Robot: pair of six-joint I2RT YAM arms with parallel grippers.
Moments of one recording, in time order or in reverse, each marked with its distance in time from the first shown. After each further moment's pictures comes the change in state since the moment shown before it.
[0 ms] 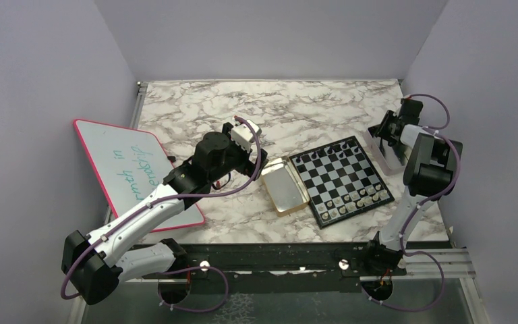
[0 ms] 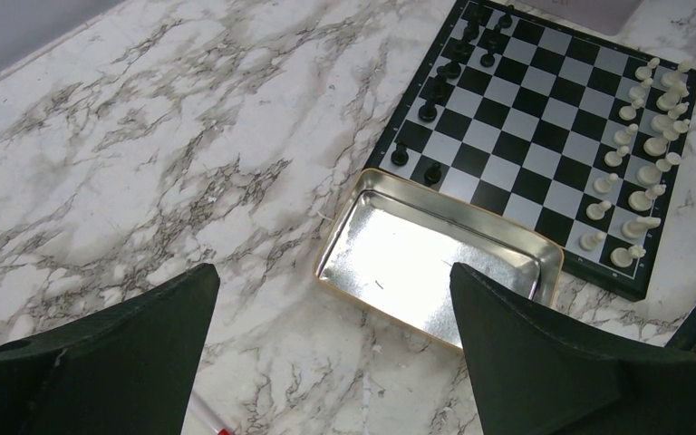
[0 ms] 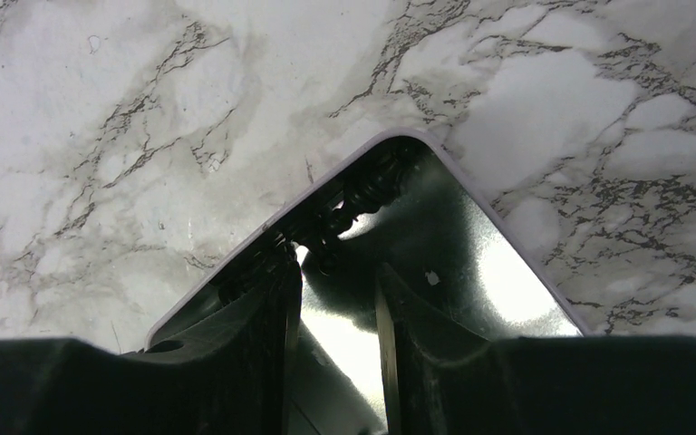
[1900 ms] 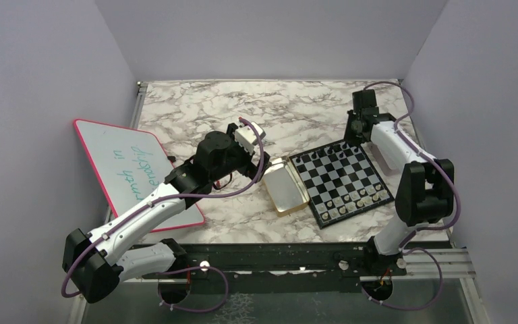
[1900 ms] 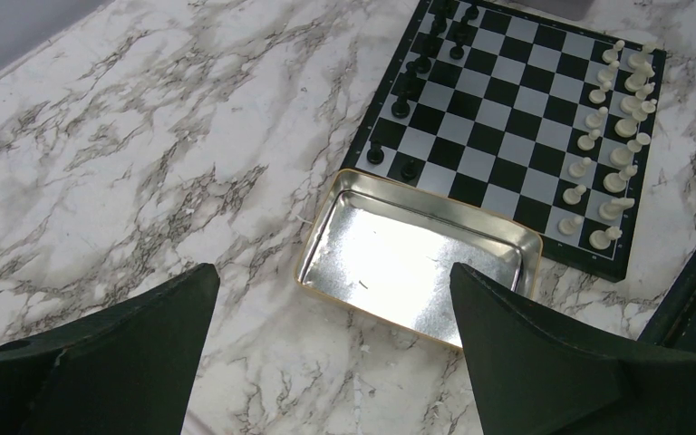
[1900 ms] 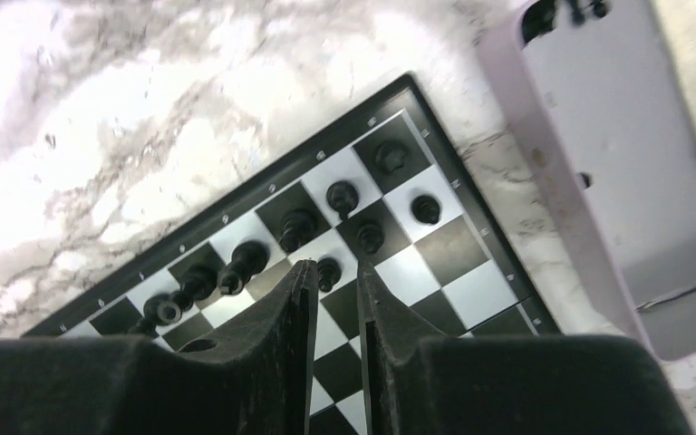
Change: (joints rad) left arm -0.008 0.013 0.009 -0.002 0.067 0.017; right arm 0.435 -0.304 -0.016 -0.451 0.316 0.076
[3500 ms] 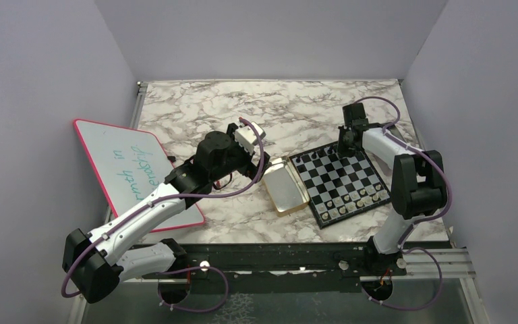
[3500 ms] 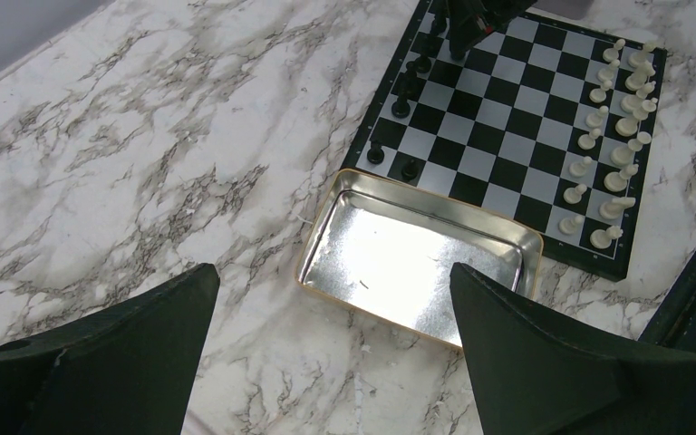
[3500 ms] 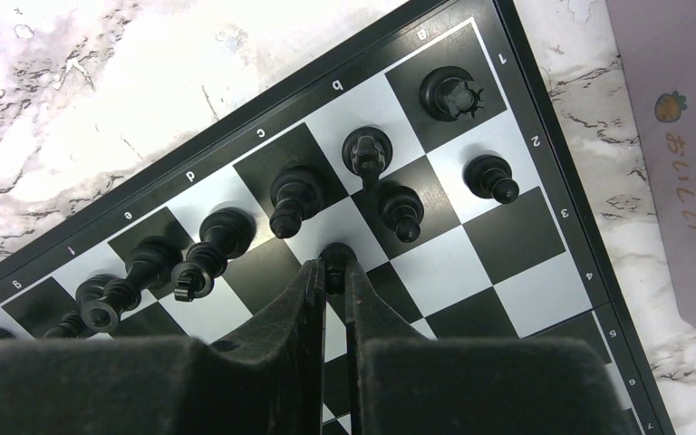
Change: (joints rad) left arm 0.000 0.000 0.000 0.000 0.000 0.002; right arm 0.018 0.068 -0.105 0.061 -0.042 -0.005
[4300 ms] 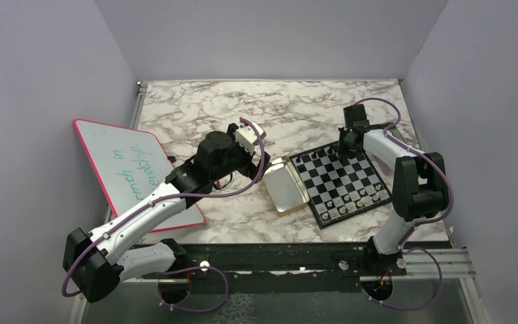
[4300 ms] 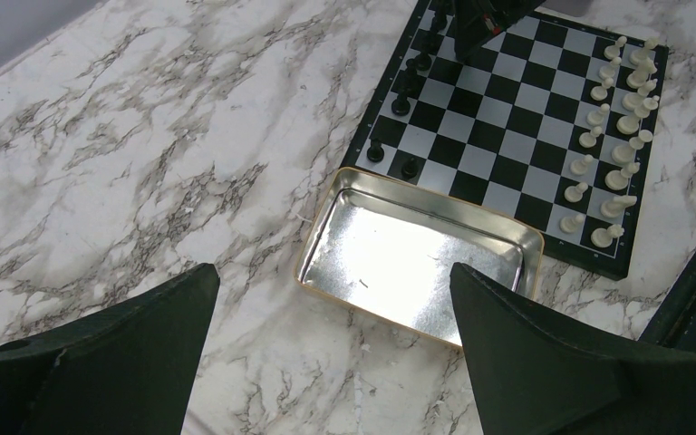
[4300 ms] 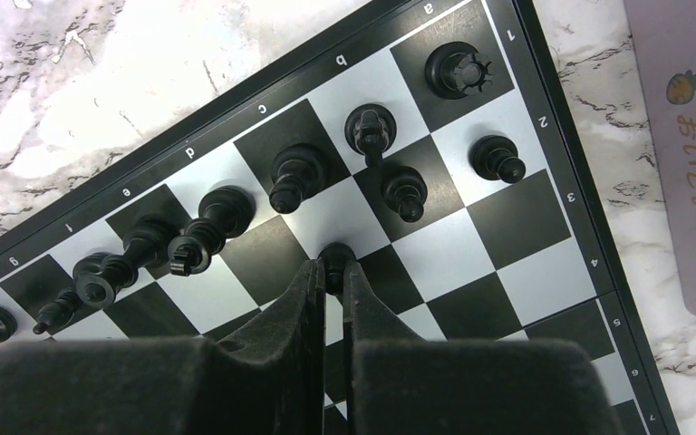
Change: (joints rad) left arm 0.000 0.005 0.000 0.000 0.000 0.000; right arm 0.000 -0.024 -0.021 -0.006 -0.021 -0.008
